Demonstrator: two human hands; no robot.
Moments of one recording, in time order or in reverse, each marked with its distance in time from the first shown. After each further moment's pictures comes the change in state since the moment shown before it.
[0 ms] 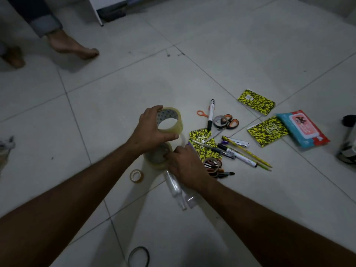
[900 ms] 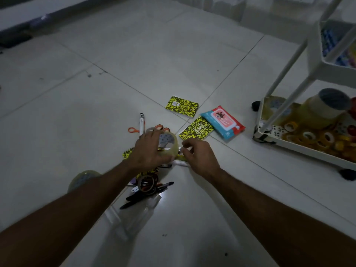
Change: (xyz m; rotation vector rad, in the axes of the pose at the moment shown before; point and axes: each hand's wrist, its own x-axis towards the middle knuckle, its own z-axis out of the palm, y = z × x) left_hand 0.038 0.109 0.155 0.244 -0.347 0.332; right_hand -0.101 0.170 -0.086 0.361 0.355 0.606
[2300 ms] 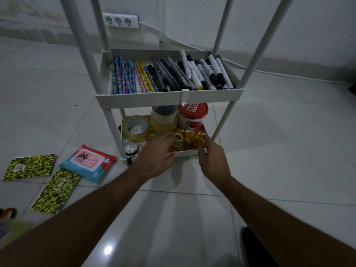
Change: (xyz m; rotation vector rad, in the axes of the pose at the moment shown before) left_hand 0.111 0.376 0.136 -0.057 -0.055 0.845; right_hand -0.135 0.215 -0.278 -0.127 0.673 0.454
